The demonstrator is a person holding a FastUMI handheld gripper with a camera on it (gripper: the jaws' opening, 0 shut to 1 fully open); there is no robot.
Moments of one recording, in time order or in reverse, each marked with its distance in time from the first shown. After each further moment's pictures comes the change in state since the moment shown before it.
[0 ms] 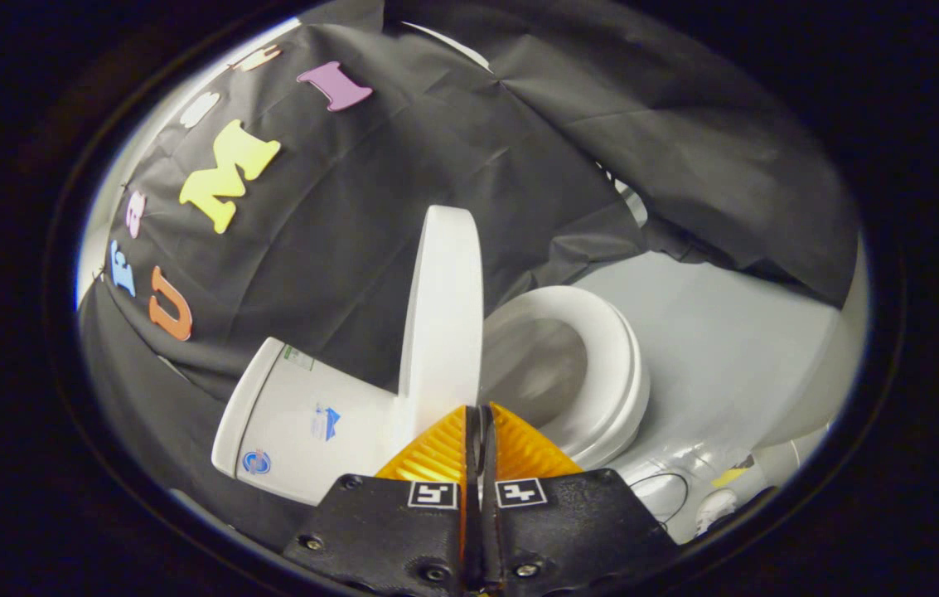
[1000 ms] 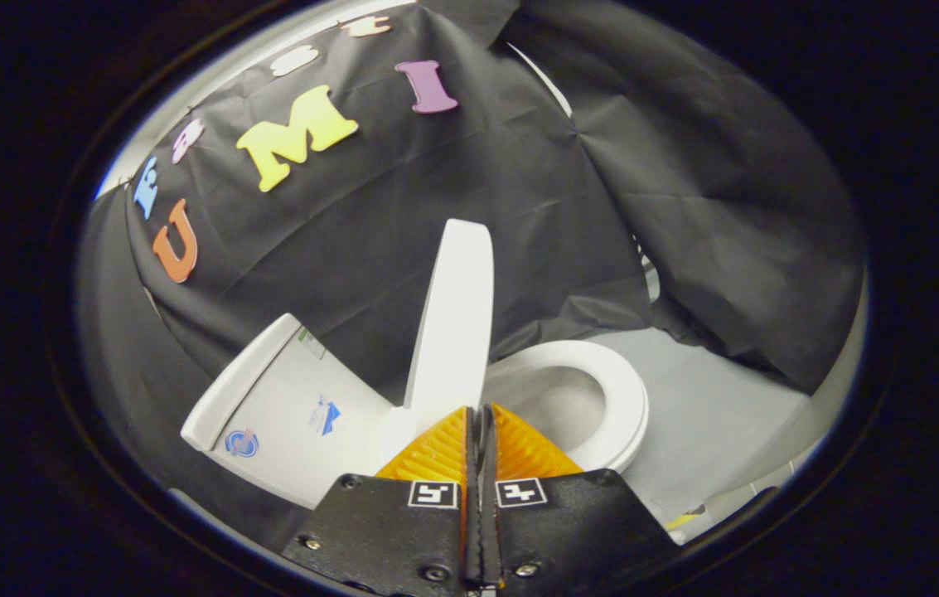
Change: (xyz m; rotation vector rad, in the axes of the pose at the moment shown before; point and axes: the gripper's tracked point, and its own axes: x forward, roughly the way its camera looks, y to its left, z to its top) arm -0.012 0.069 -0.002 -0.284 -0.147 -0.062
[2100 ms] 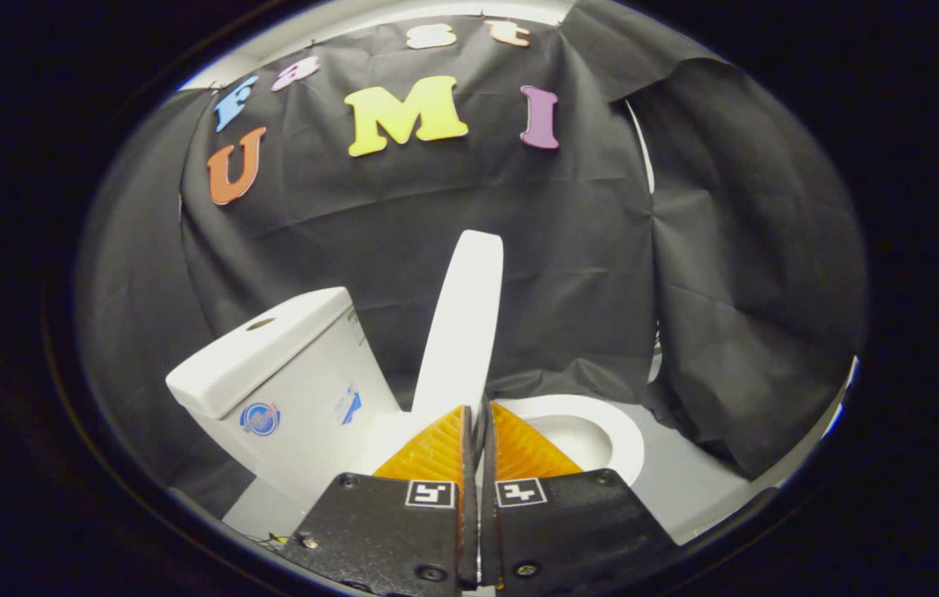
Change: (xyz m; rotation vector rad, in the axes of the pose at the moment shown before) arm -0.011 0.096 -0.003 -0.363 -0.107 -0.041
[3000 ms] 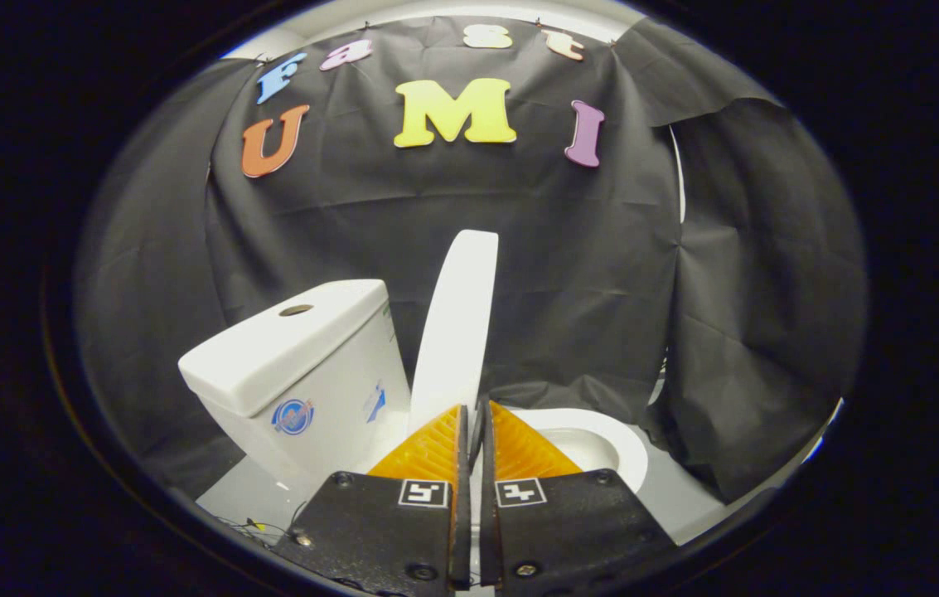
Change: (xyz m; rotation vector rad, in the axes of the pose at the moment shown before) arm -0.007 0.048 0.008 -0.119 0.002 0.033
